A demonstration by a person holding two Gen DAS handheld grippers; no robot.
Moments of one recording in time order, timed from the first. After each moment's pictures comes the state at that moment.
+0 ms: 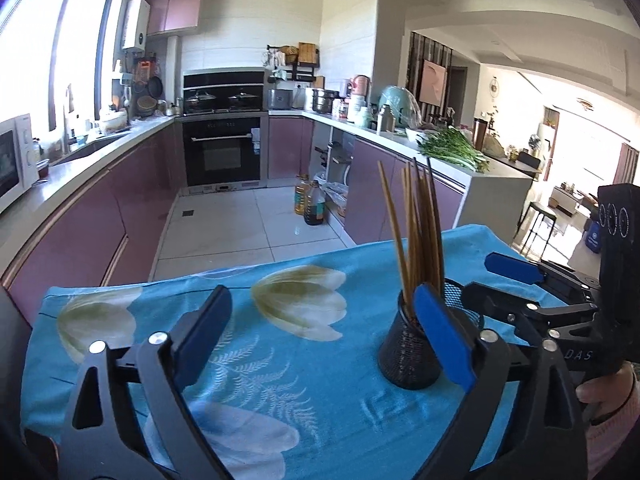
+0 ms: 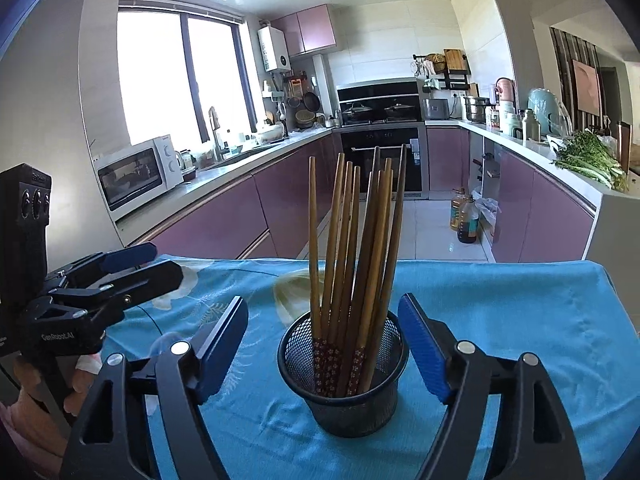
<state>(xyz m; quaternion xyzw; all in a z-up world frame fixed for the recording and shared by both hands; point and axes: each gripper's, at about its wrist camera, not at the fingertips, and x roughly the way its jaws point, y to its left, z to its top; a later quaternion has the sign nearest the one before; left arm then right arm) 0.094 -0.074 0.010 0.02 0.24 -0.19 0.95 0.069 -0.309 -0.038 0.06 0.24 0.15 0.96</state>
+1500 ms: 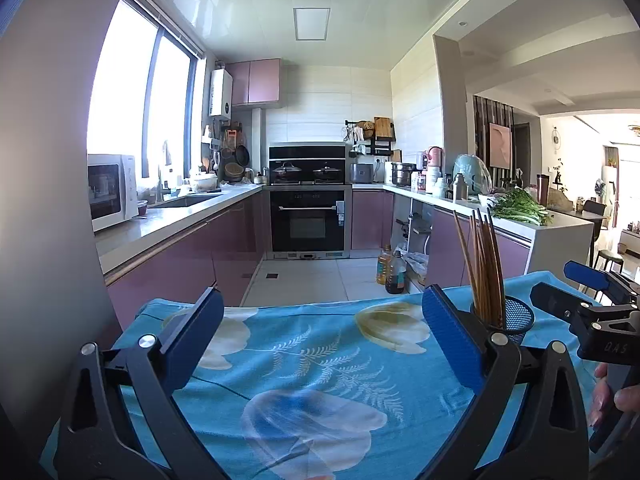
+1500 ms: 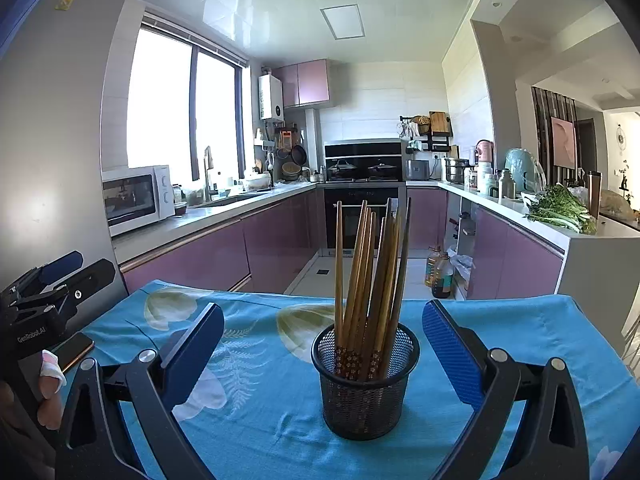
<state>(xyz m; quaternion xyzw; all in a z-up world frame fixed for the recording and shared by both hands) -0.016 -0.008 0.023 0.01 0.10 -0.04 0.99 0.008 -0.276 -0.034 0.03 0.13 0.10 0.99</state>
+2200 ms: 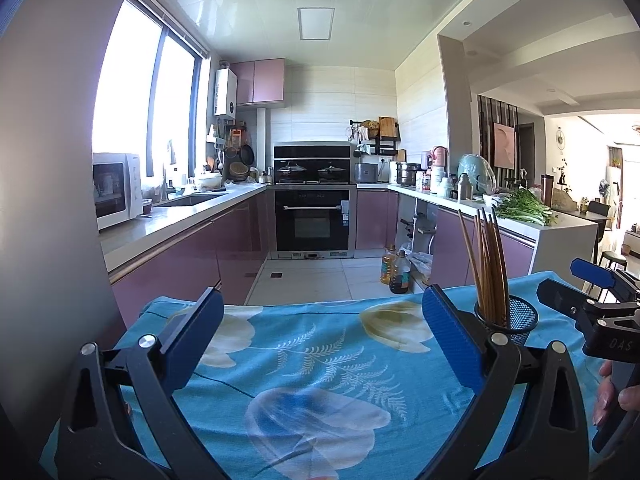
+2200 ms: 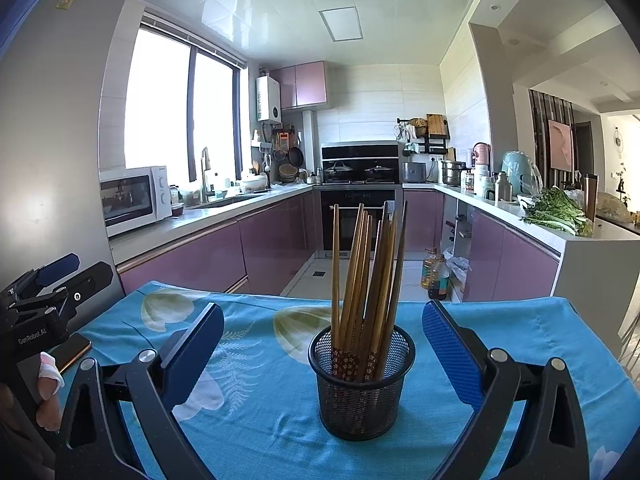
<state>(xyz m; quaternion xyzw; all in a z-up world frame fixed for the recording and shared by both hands) -0.017 -0.005 0.022 0.01 0.10 -0.04 0.99 0.005 -0.276 -0.030 0.03 0.13 0.09 0.99</state>
